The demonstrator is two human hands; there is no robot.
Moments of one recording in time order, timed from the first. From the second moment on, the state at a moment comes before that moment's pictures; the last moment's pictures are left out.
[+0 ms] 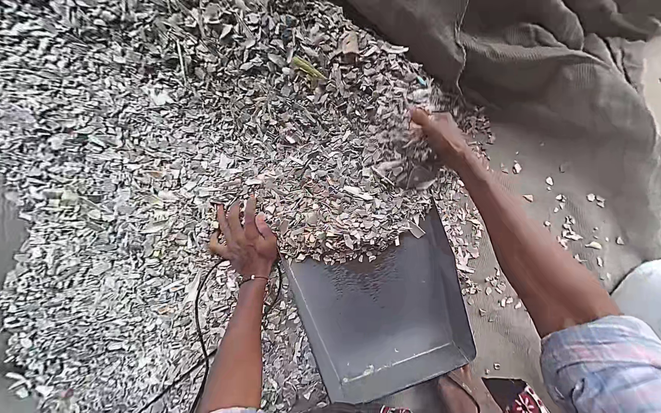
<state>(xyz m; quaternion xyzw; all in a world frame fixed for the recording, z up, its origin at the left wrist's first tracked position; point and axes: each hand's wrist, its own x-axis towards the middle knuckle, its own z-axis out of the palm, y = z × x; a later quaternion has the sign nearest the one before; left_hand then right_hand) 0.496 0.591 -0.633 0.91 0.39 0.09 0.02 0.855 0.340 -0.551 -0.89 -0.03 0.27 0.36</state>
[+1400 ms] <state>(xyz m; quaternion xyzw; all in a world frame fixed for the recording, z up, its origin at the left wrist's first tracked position) 0.578 0.556 -0.588 0.85 0.48 -0.04 0.23 0.827 0.382 -0.536 -0.86 -0.28 0.39 0.19</state>
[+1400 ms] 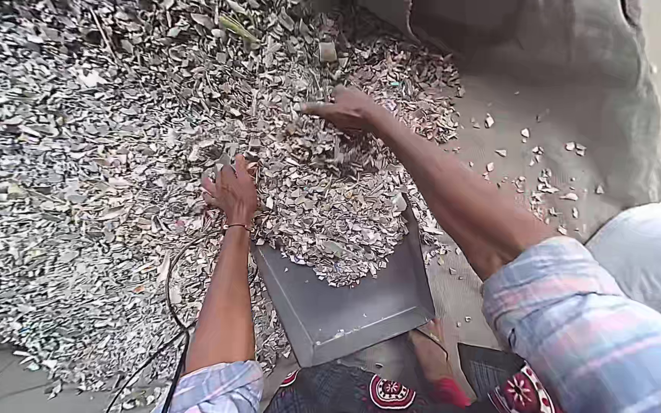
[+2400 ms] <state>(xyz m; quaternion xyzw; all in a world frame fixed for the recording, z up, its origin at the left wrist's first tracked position) 0.505 0.571 -0.595 0.87 0.43 -0.07 0.24 0.835 0.230 -0.586 -0.94 0.08 0.21 0.25</state>
